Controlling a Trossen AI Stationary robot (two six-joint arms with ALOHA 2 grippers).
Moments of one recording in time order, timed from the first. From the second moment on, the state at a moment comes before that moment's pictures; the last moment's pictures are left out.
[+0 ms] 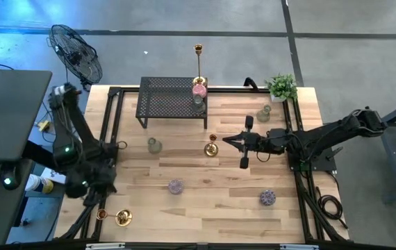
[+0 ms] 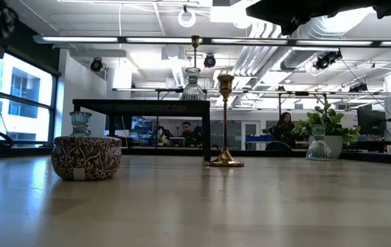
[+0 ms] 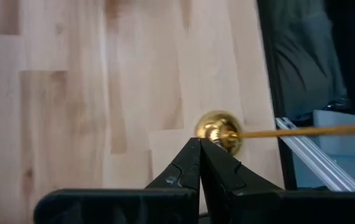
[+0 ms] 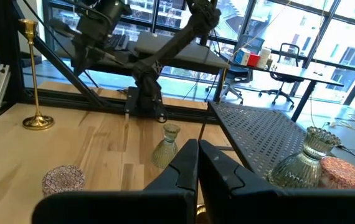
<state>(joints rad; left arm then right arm) -1.24 0.80 0.74 -0.92 -0.35 -1.12 0.18 1.09 0.57 0.46 0.34 -0.17</state>
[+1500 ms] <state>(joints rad) -1.58 1.10 0.57 -0.26 -0.80 -1.42 0.18 1.09 0.57 0.48 0.33 -0.27</state>
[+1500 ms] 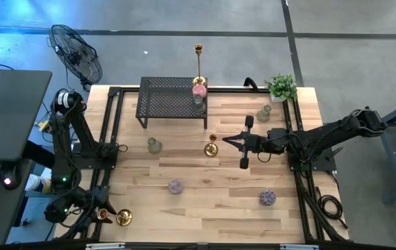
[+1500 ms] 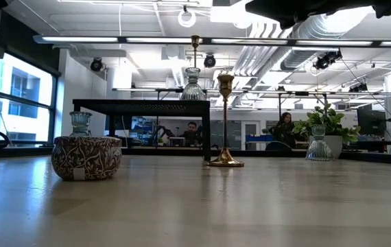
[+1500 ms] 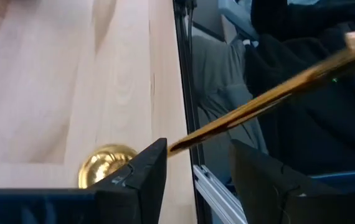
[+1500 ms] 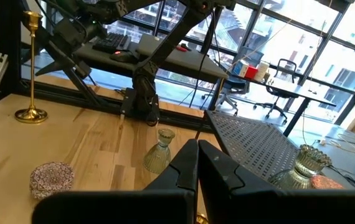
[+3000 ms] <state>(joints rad) -1.53 0.93 0.58 -0.24 -1.09 -0.80 0.18 1.09 0.57 0.48 0.33 -0.27</state>
